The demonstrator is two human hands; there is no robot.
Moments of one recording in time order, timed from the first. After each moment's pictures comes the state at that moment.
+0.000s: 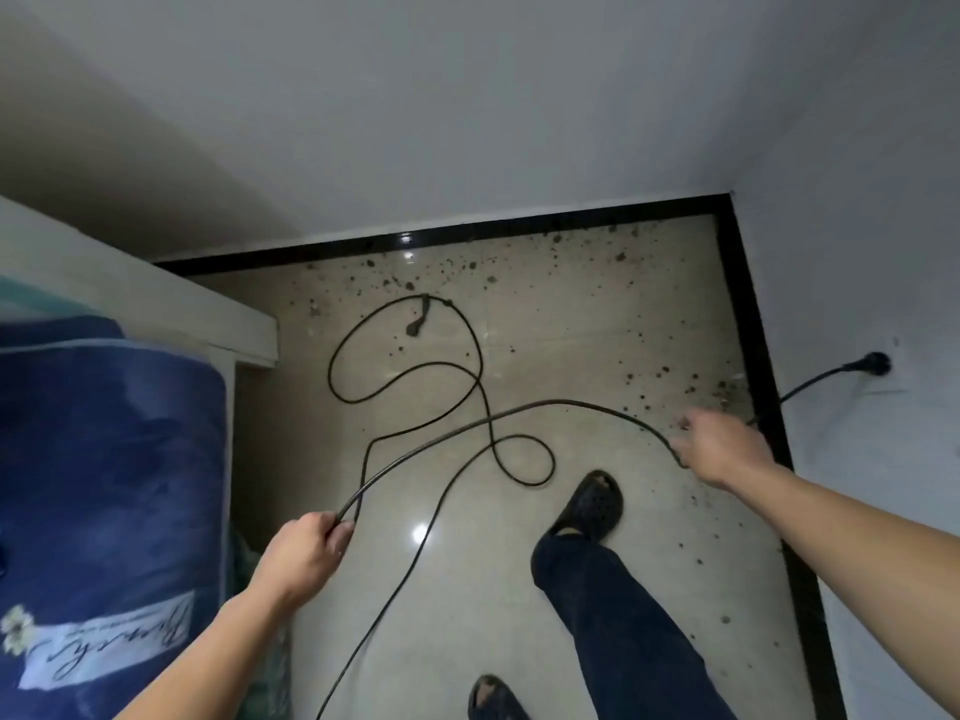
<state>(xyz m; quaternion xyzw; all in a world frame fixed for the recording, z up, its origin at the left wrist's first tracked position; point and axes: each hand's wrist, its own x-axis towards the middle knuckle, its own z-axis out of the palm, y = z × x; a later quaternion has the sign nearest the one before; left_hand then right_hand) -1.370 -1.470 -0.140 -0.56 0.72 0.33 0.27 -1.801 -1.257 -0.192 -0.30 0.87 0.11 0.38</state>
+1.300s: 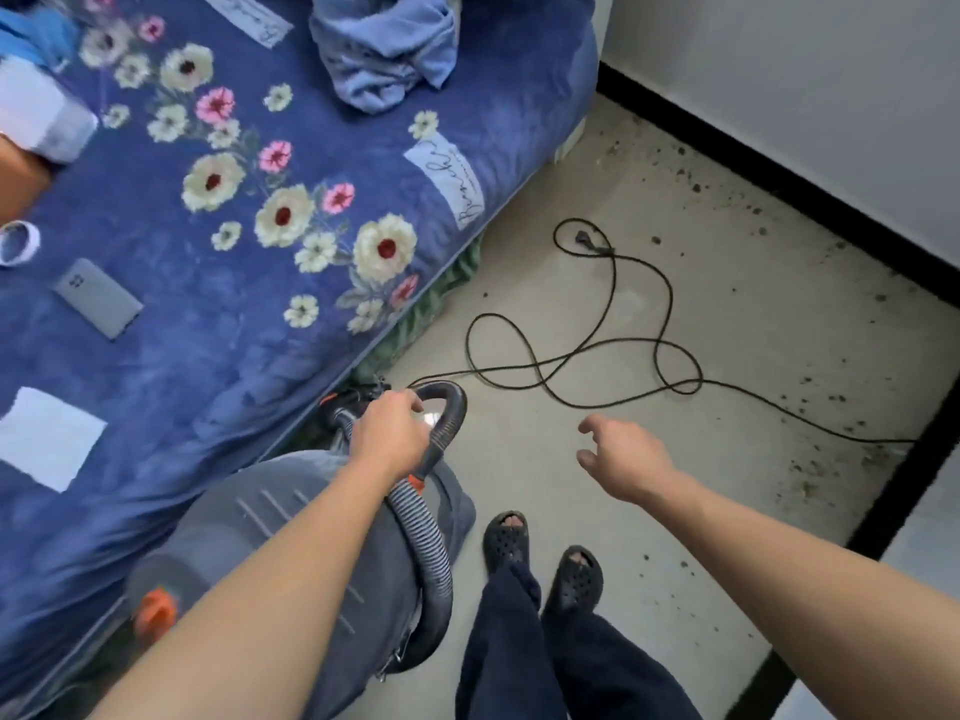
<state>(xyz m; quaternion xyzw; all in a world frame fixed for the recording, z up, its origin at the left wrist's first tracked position) -1.069 -1.081 -0.061 -0.80 0.50 0.32 0.04 -1.342 -1.095 -0.083 -0.65 0.63 0.19 0.37</state>
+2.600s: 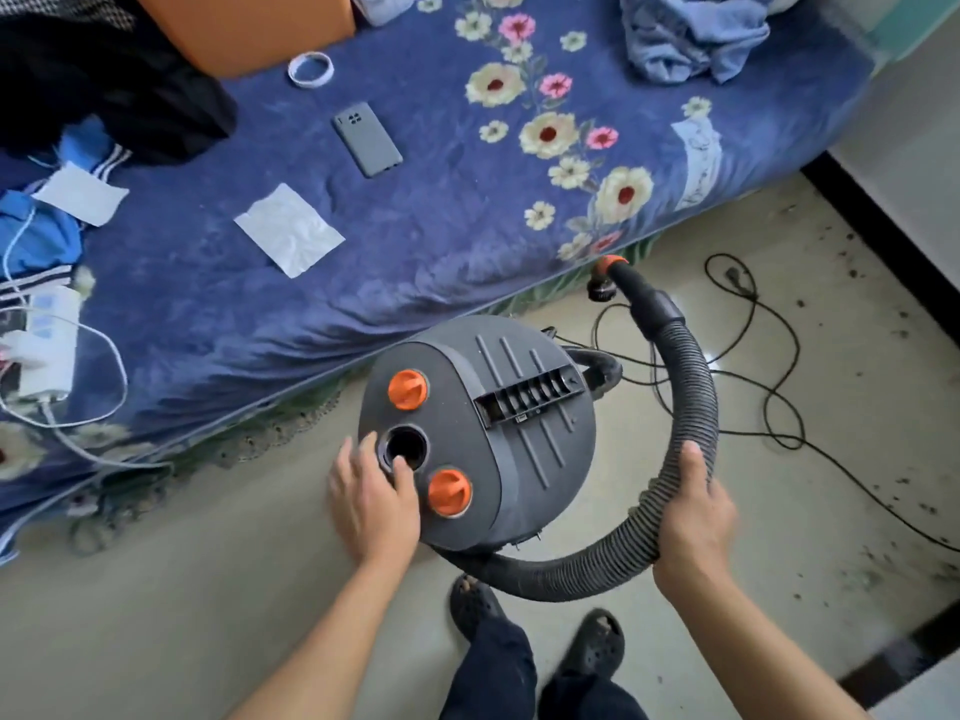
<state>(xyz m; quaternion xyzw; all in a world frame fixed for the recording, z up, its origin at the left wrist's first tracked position) -0.917 -0.735 -0.060 -0.95 0.22 0.14 -0.19 -1.146 -0.861 -0.015 -0.25 0.76 -0.32 0.50</state>
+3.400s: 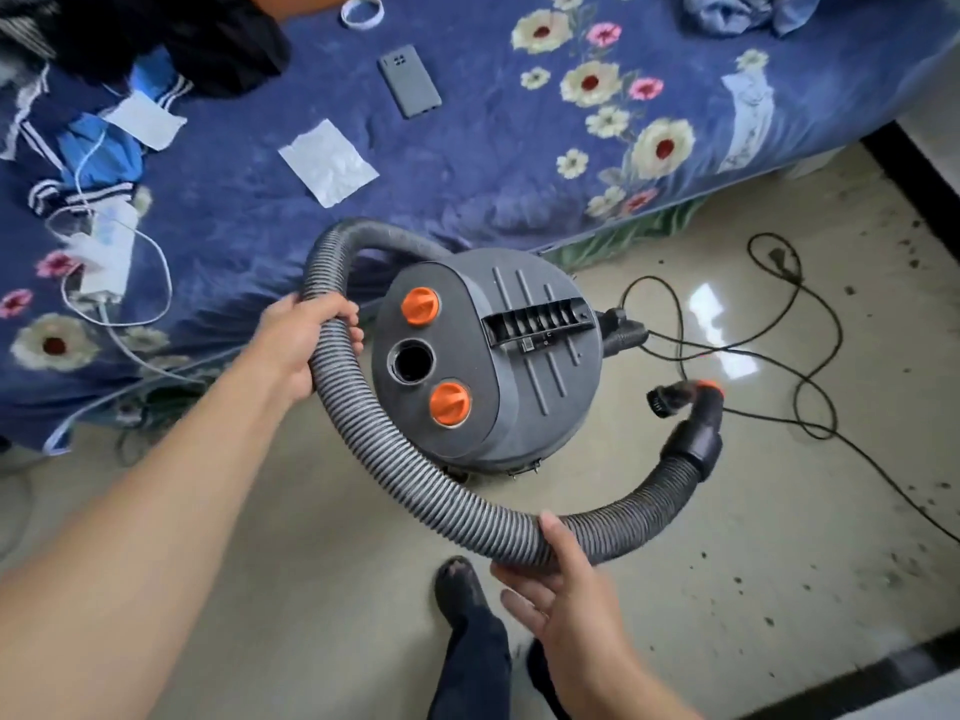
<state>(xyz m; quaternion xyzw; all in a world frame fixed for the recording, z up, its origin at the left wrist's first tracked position) -0.847 -0.745 0.036 -0.72 -0.03 0.42 -0.55 -1.161 -0.714 0.020 -0.11 0.65 -0.08 0.75</state>
